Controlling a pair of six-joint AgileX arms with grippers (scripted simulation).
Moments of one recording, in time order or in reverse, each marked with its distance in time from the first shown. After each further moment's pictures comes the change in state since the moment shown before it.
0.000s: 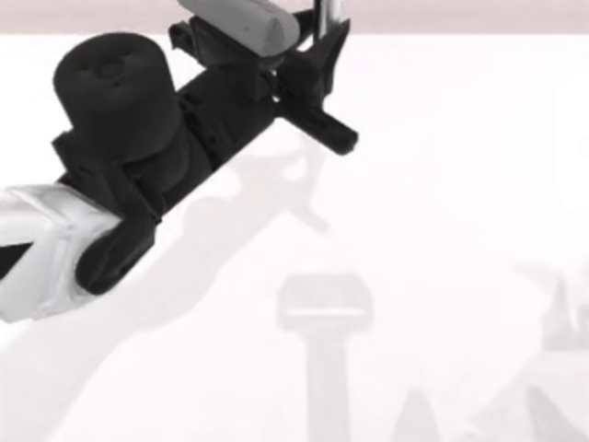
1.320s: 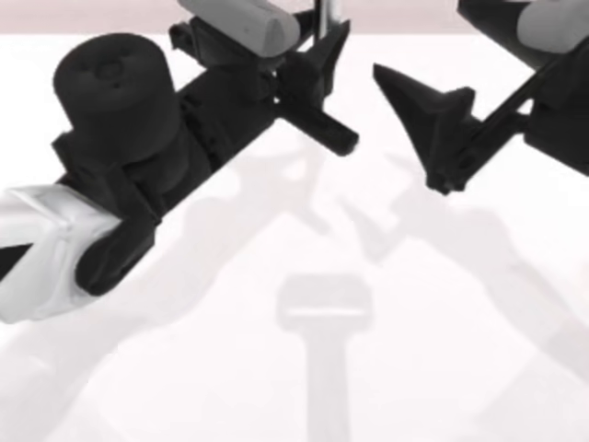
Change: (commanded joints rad) left arm 0.000 0.000 0.000 0.000 0.000 0.000; right arm 0.535 1.150 0.768 0.341 -0.262 -0.014
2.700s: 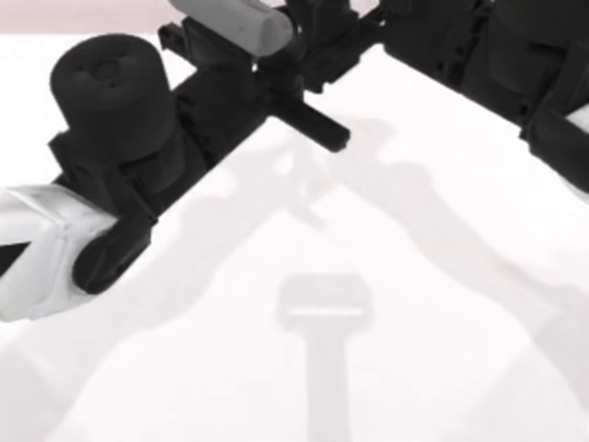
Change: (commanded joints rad) left arm 0.000 0.000 0.000 0.000 0.000 0.000; right arm 0.092 0.426 0.326 0.107 0.075 0.003
